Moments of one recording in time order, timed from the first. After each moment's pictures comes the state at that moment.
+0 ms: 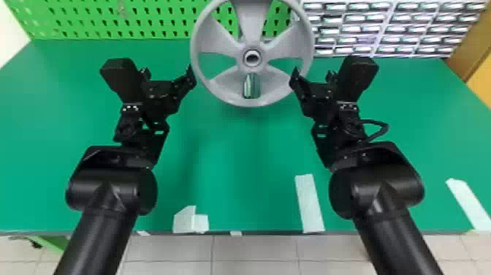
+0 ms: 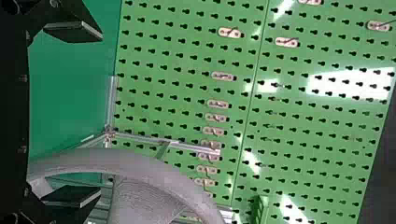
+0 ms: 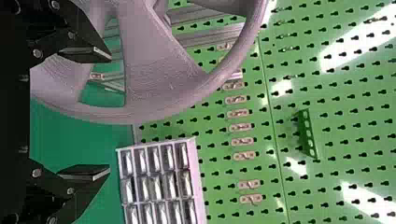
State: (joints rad) left arm -0.13 0.10 -0.11 -1.55 0.26 0.00 0.01; right arm -0.15 -0.02 0.22 -1.60 -0.21 0.14 -0.20
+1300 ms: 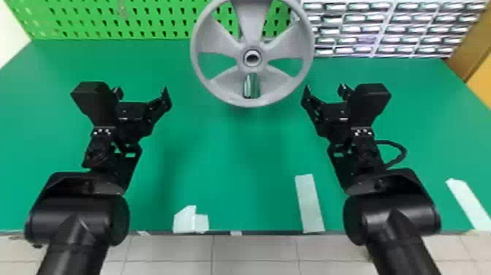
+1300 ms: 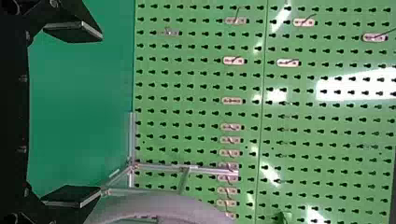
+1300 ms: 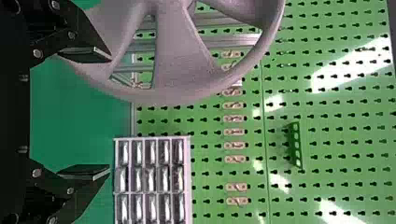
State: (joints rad) left arm 0.04 0.13 0.00 -1.71 0.16 0.06 -0.02; right arm -0.04 -0.03 0.14 -1.59 -0.08 0.00 -0.06
